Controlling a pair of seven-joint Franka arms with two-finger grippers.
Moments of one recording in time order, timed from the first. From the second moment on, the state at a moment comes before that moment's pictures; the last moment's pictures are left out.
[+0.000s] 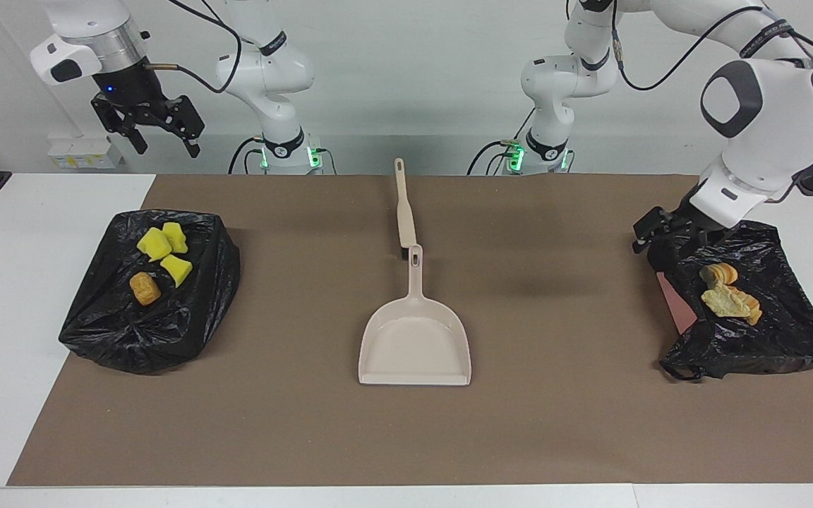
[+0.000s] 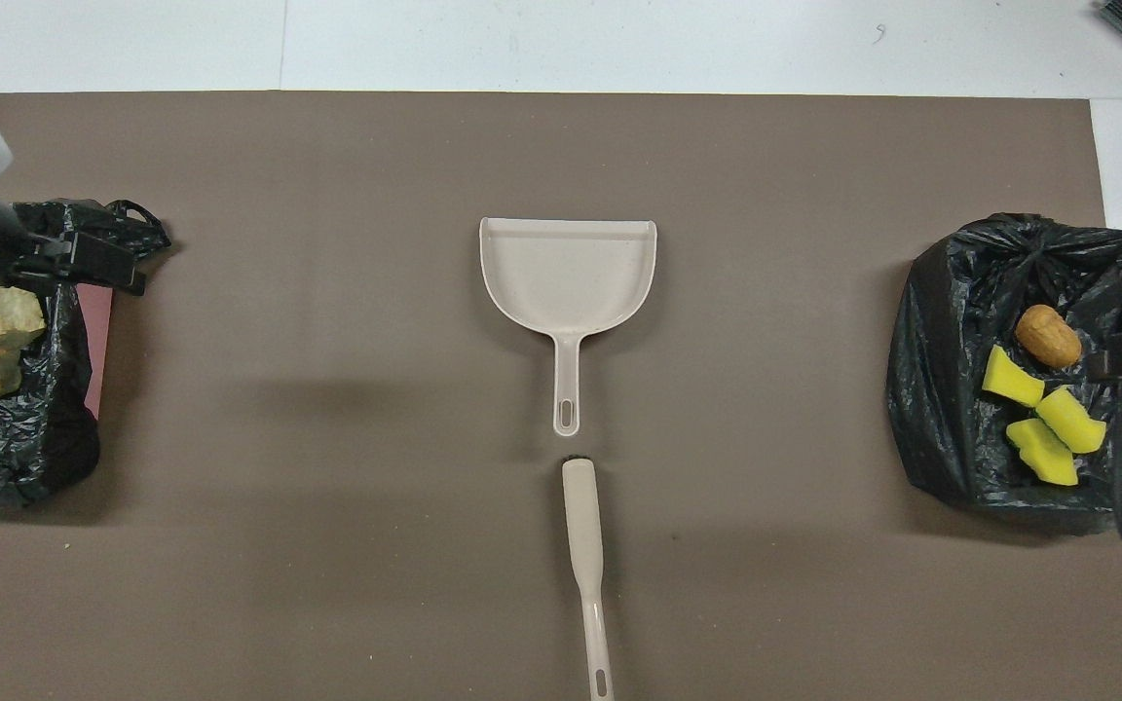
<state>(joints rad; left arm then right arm) 0.02 0.14 -0.02 -1.57 -0.13 1.69 0.12 0.10 -0.14 -0.16 -1.61 0.00 1.49 0.08</state>
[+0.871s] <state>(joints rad) 0.02 0.01 -0.03 -1.54 0.01 1.50 0.12 0.10 -0.14 -0.16 -1.61 0.00 1.49 0.08</state>
